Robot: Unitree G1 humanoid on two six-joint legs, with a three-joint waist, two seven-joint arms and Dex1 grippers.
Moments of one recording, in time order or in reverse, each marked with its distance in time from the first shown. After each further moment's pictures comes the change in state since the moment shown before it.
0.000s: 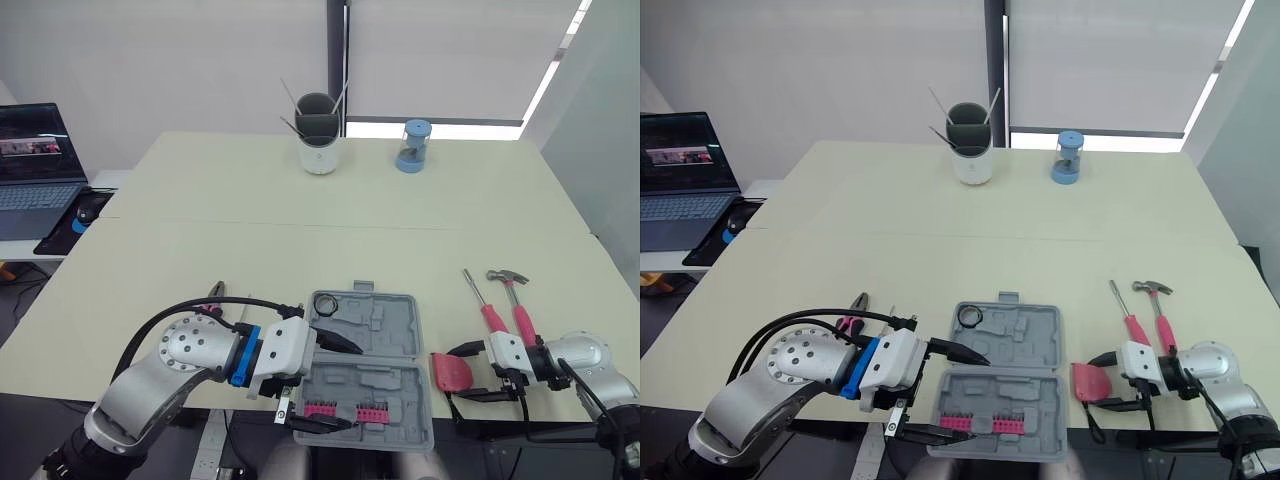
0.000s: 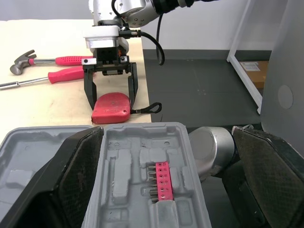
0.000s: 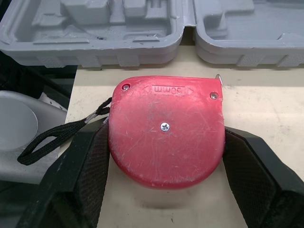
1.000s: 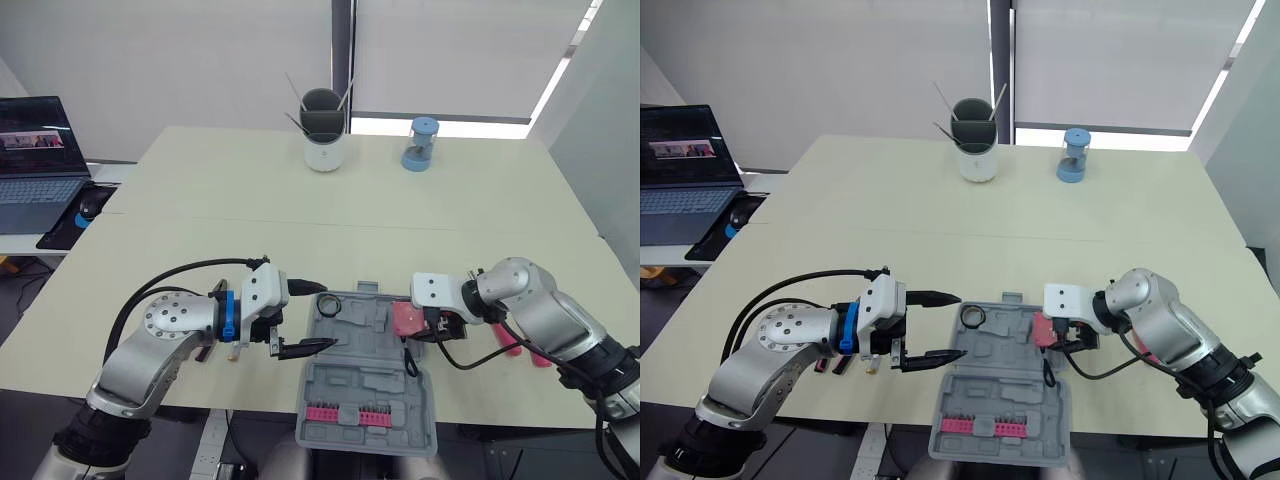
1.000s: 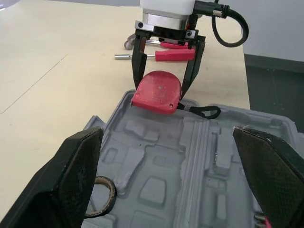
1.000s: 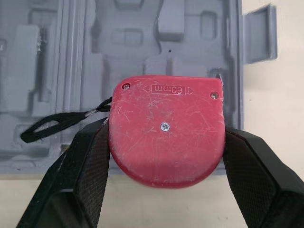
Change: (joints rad) left arm -0.067 -0.061 0.117 0.250 0.055 -0.064 0.100; right arm -0.360 -0.033 0.335 -0.653 -0.269 0.978 -0.226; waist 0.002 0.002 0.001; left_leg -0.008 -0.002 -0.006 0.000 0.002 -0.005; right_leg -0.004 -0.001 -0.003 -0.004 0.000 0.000
